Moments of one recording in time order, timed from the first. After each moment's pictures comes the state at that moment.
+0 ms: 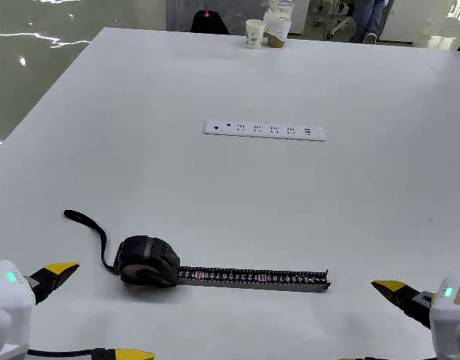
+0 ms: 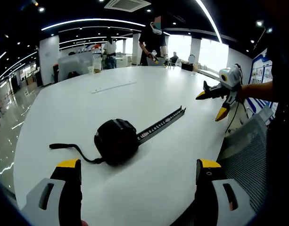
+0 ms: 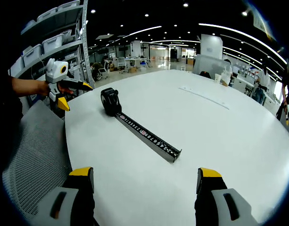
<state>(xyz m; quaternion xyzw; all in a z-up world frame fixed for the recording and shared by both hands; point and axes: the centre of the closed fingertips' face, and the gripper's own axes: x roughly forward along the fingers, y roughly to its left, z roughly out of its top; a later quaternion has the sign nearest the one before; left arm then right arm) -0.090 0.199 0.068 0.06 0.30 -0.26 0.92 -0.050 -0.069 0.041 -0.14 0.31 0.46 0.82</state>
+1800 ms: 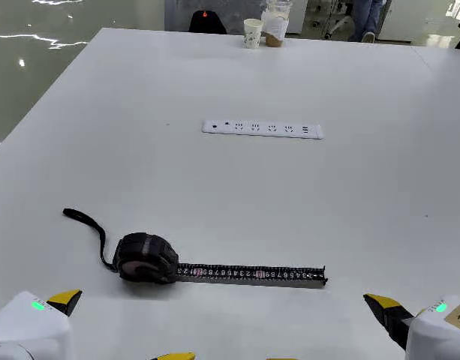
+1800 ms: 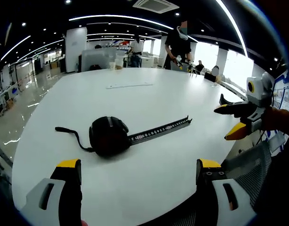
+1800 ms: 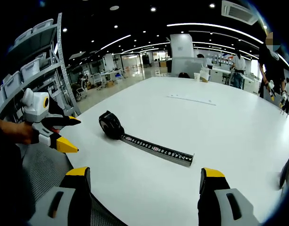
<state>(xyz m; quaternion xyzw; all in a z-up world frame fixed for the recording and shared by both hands) -0.106 0.170 0.075 0.00 0.31 -0.15 0.94 -0.078 -0.029 0.084 -0.05 0.31 0.37 0.88</state>
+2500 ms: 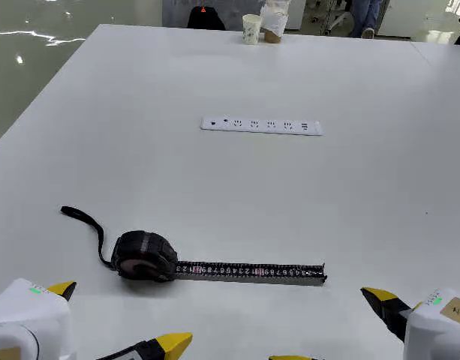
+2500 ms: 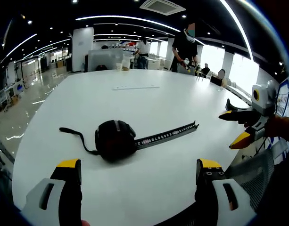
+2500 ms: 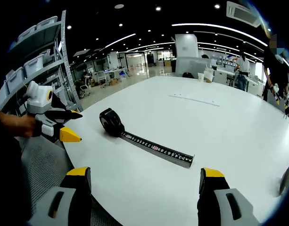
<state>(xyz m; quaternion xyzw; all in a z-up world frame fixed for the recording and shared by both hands) -0.094 0.179 0.077 -0.01 0.31 -0.12 0.94 -0.073 -0.031 0.076 -0.06 0.31 0.39 0.87</state>
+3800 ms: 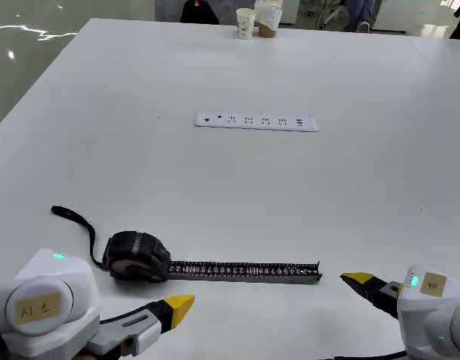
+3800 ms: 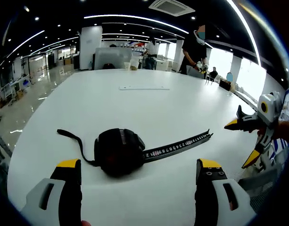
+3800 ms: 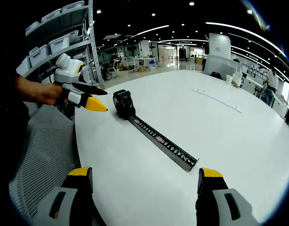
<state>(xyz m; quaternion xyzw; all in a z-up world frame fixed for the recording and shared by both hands) -0.046 0.183 0.058 -0.02 0.31 -0.08 0.95 -0.059 -0.041 0.046 -0.14 0.31 0.50 0.79</state>
